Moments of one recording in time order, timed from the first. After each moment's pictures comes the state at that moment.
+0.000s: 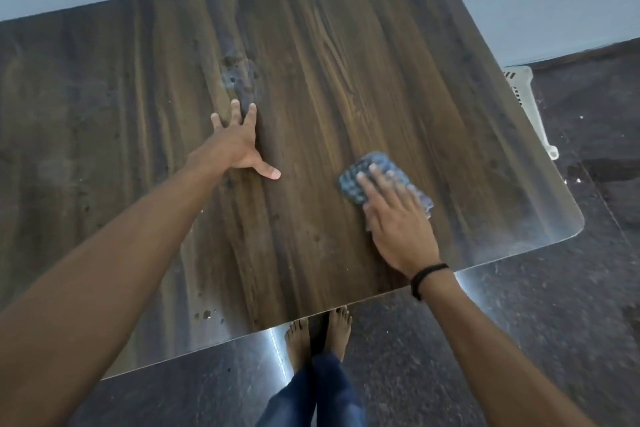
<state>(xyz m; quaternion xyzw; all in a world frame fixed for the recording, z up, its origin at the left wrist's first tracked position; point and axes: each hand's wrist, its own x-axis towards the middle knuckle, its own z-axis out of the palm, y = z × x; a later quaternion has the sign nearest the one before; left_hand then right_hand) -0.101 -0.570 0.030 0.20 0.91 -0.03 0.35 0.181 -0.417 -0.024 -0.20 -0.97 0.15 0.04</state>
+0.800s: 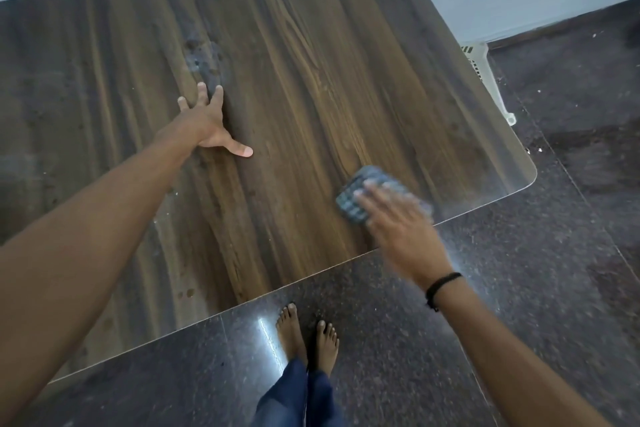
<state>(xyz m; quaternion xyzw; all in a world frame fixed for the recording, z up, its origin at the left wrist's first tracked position) -0.095 -0.572 0.033 0.20 0.92 -0.03 0.35 0.278 -0.419 -0.029 -0.16 -0.98 0.12 0.02</state>
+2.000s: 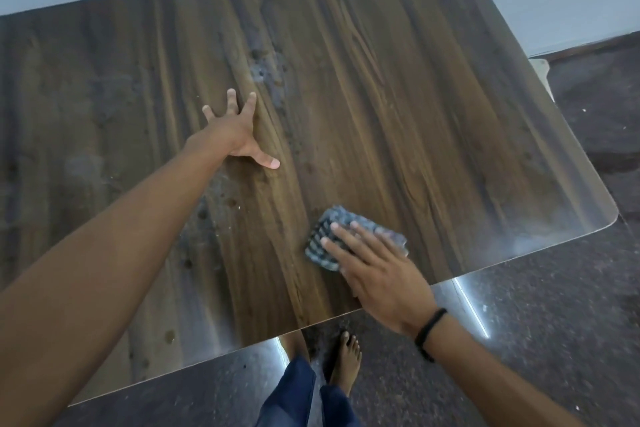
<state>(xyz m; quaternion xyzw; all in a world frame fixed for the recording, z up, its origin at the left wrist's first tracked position) -0.141 -0.616 0.037 0.20 0.90 -0.04 0.38 0.207 -0.524 -0.029 -0.02 -0.99 0.14 -0.02</state>
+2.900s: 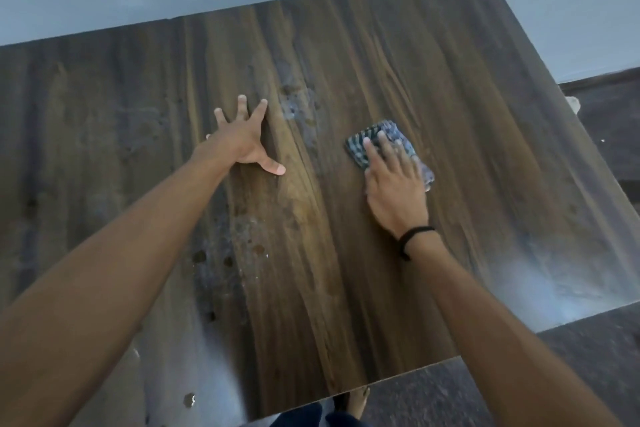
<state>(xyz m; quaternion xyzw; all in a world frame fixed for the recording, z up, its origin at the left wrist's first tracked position) -0.223 -0.616 0.028 0.21 0.91 -0.02 0.36 0.008 -0.452 -0.021 -0.26 -0.95 0.16 0.02</state>
